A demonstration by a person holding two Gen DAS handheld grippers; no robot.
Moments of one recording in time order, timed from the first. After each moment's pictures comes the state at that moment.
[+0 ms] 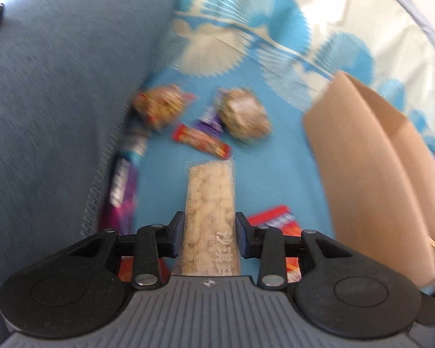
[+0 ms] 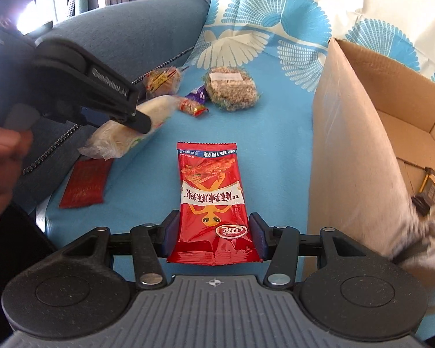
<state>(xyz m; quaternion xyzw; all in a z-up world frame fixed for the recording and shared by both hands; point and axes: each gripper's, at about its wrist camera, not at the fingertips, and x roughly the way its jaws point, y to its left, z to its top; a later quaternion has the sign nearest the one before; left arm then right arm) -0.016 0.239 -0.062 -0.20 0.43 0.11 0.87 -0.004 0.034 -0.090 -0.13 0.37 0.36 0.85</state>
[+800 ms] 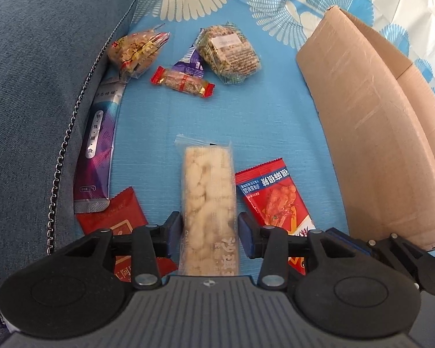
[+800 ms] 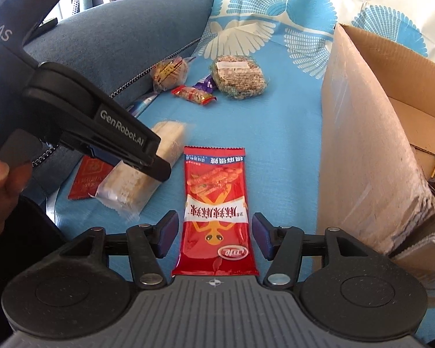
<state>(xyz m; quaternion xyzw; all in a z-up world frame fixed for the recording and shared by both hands) -0.006 0.212 -0.082 -0.16 0.52 0.10 0.83 0.000 0.031 -0.096 -0.11 0.38 0.37 0.84</state>
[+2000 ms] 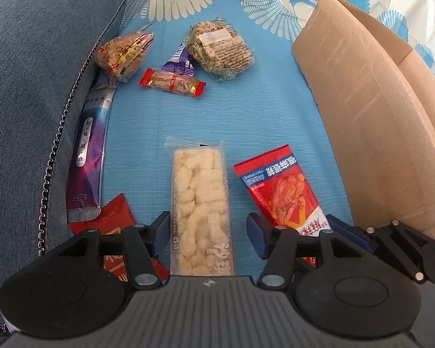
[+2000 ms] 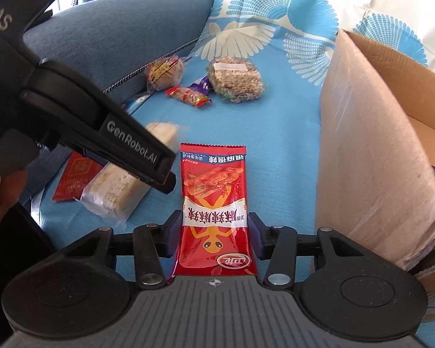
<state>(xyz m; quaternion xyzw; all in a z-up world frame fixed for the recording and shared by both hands) 0.005 0.202 -0.087 -0.13 0.53 0.11 0.83 0.004 0.037 -0.100 -0.12 0.37 0.36 0.85</state>
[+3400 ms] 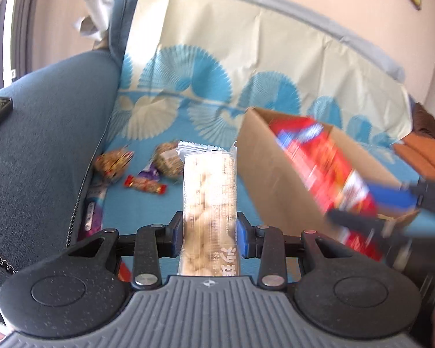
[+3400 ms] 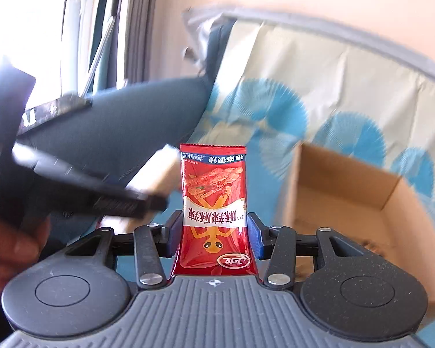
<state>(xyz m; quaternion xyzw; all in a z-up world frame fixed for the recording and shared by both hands) -0.083 0.161 -0.017 -0.11 0.28 0.06 0.95 -0.064 -0.027 0.016 -0.12 0.19 0.35 0.91</state>
